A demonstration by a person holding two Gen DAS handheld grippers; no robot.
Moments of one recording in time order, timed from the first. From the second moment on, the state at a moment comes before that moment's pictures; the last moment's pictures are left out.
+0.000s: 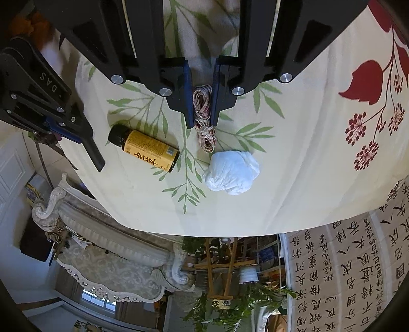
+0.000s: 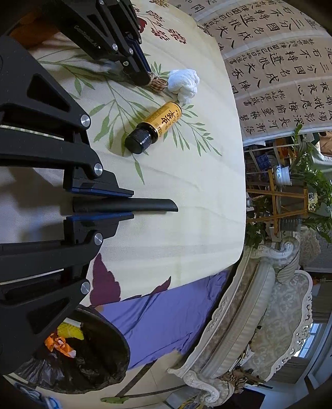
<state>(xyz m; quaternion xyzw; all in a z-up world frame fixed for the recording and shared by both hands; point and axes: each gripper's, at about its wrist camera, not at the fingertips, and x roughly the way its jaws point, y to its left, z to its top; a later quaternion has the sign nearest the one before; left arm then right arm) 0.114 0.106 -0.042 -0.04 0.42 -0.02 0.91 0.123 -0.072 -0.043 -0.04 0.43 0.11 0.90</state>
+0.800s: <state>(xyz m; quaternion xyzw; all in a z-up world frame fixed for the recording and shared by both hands) 0.042 0.095 -0.021 -0.05 0.39 -0.03 0.92 0.042 -0.088 -0.026 -0.02 0.40 0.11 0.91</state>
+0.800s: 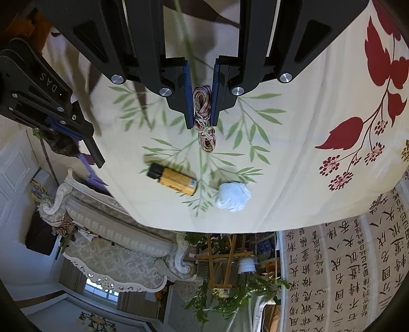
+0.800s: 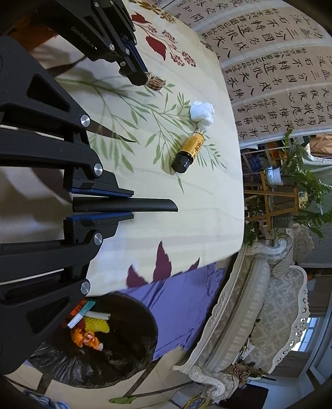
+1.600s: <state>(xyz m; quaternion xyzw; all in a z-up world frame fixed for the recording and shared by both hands) 0.038 -0.058 -0.007 0.00 0.36 -0.16 0.92 0.001 -0.235 -0.005 0.02 0.35 -0.05 0.93</state>
